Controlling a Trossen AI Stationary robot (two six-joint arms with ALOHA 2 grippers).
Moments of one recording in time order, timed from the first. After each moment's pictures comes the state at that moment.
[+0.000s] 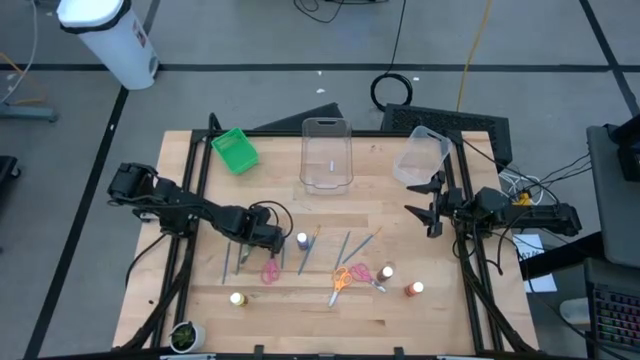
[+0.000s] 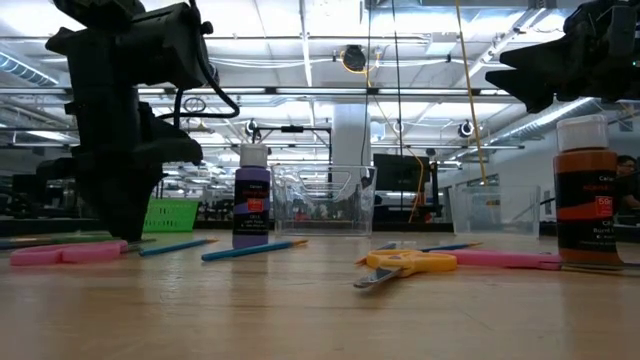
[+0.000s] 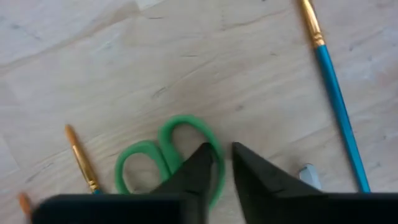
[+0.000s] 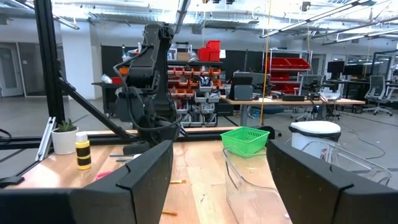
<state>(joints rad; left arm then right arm) -0.20 1.61 0.73 -0.59 -0.15 -1.37 0.00 0.01 0.01 0.19 0.16 -0.04</state>
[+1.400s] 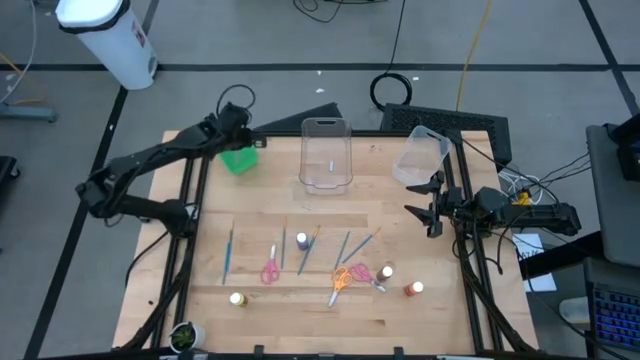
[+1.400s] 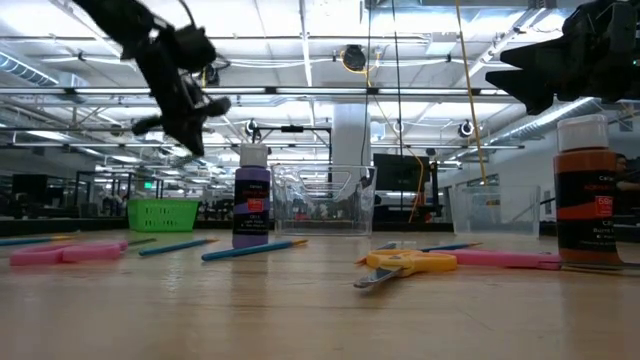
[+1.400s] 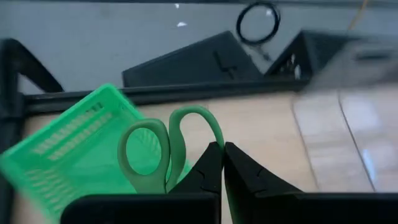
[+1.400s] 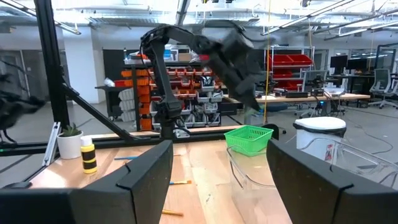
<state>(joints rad) 0.78 1.27 0.87 -0.44 -0.24 -0.61 0.00 0.01 0.01 0.19 0.16 0.00</state>
